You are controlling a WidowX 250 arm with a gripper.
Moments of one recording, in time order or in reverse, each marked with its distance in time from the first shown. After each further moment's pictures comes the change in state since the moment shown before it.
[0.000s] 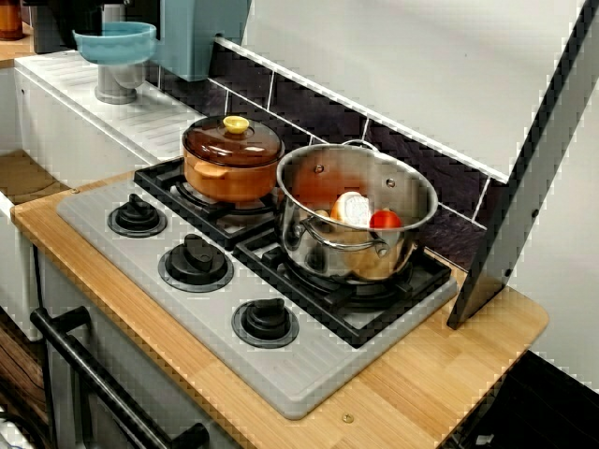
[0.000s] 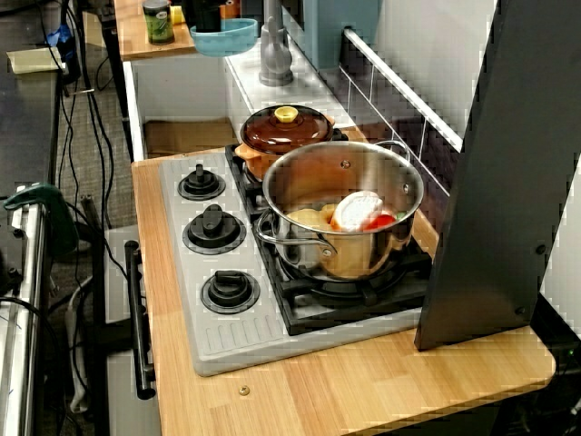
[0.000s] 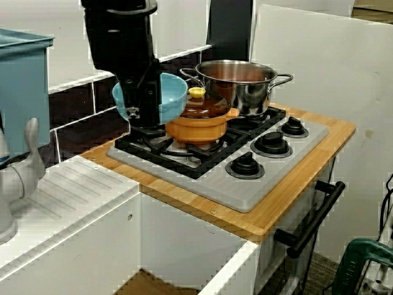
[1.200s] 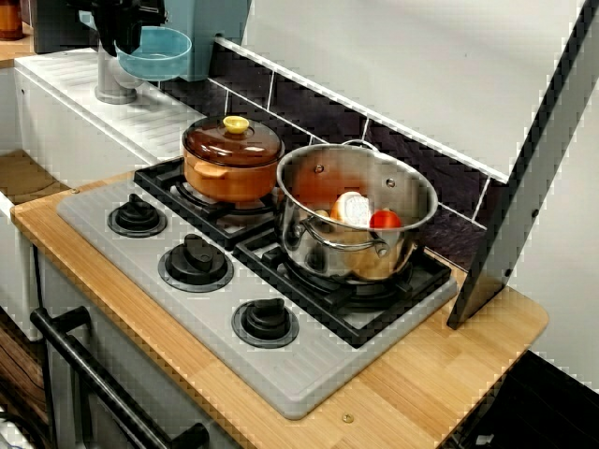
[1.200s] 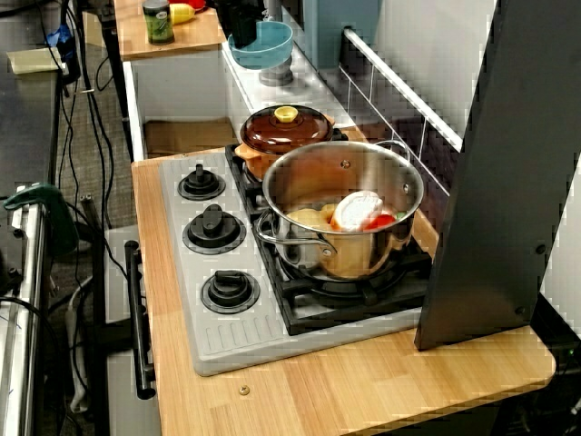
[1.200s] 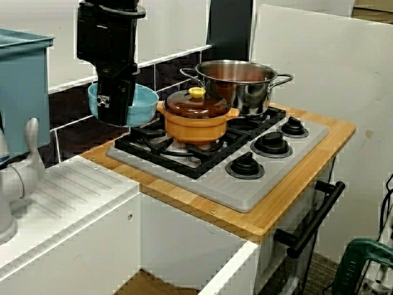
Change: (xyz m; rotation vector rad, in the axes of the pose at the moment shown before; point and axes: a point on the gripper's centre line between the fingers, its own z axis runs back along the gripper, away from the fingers) arm 0.032 -0.019 -0.010 0.147 -0.199 -0.056
